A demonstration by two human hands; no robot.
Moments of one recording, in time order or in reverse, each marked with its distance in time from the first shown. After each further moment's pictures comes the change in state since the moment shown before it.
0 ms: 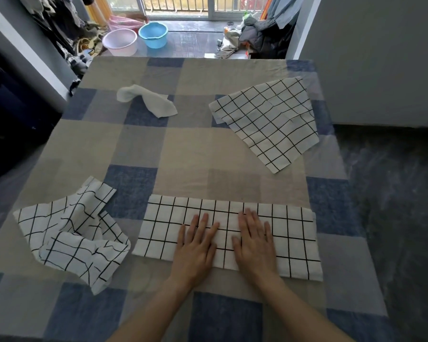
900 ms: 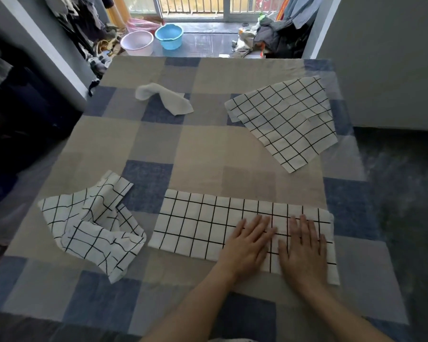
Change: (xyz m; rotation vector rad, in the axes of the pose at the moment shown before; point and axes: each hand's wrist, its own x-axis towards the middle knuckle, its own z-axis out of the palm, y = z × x) left_hand 0.028 0.069 0.000 -0.051 -0.047 0.349; right_hand -0.023 0.064 -0.010 -0.098 0.057 0.201
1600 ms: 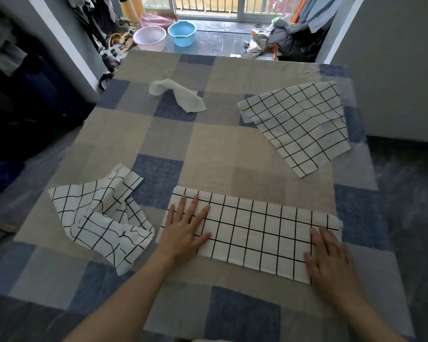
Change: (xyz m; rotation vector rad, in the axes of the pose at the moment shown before) left_hand -0.078 -0.136 -0.033 0.077 0.041 -0.352; right_hand -0.002 0.046 -0.031 -0.022 -0.133 -0.100
